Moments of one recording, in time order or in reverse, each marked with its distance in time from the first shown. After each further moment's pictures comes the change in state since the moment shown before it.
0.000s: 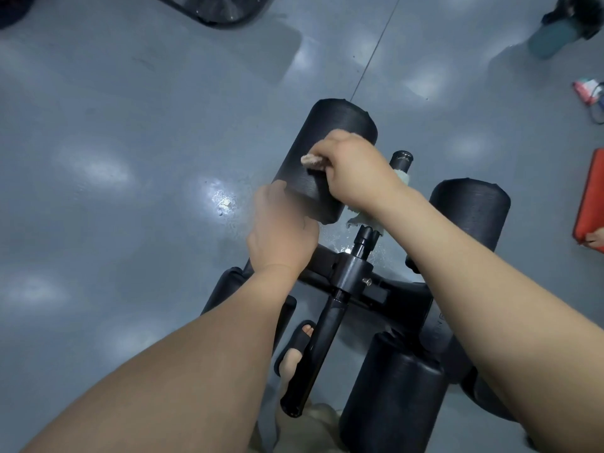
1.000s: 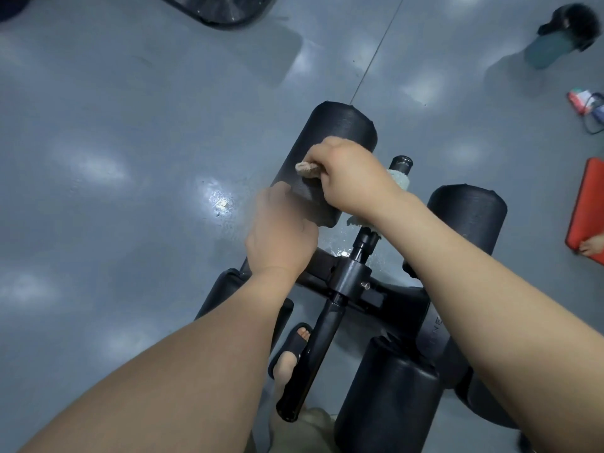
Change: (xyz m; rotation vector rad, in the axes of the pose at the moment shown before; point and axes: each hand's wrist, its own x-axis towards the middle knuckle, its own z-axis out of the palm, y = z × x) left_hand 0.000 0.000 0.000 -0.013 0.001 -0.003; right_hand -0.001 -0.005 -0.003 0.007 -0.016 -0.055
